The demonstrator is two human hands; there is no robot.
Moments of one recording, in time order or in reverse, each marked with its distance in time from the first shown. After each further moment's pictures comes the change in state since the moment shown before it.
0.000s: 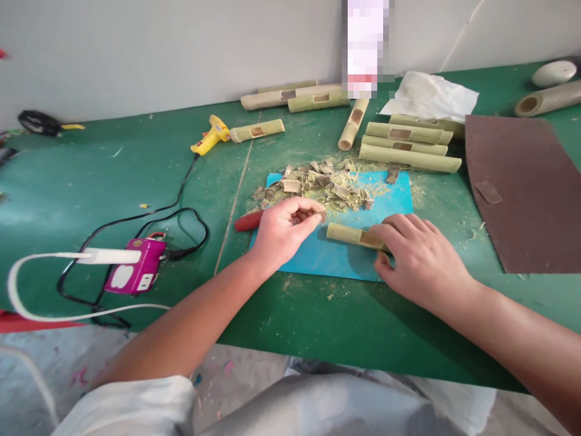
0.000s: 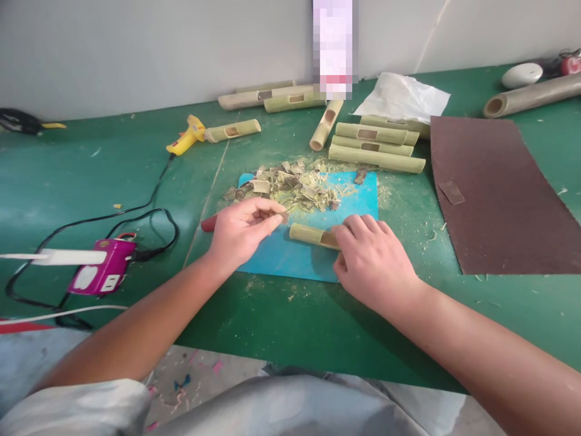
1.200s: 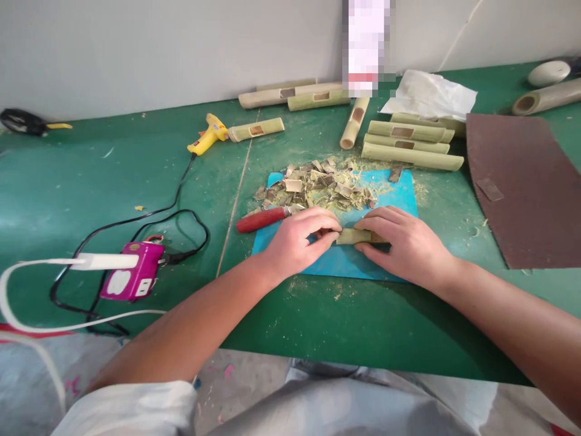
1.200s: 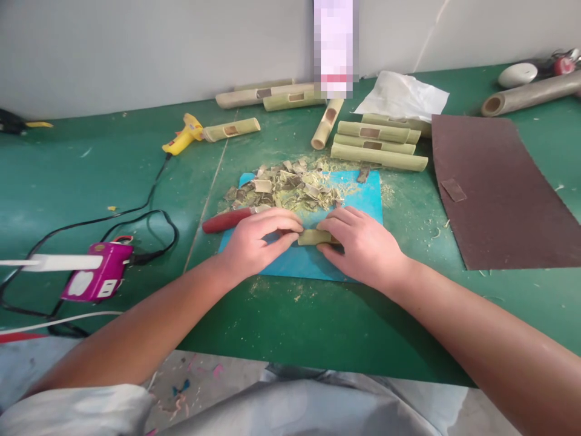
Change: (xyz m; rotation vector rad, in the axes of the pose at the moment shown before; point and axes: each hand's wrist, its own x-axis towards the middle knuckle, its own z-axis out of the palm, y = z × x) left_hand -0.005 0.005 -0.003 0.252 -0.291 0.363; right_hand 0.024 0.005 0.016 0.439 0.081 -0.112
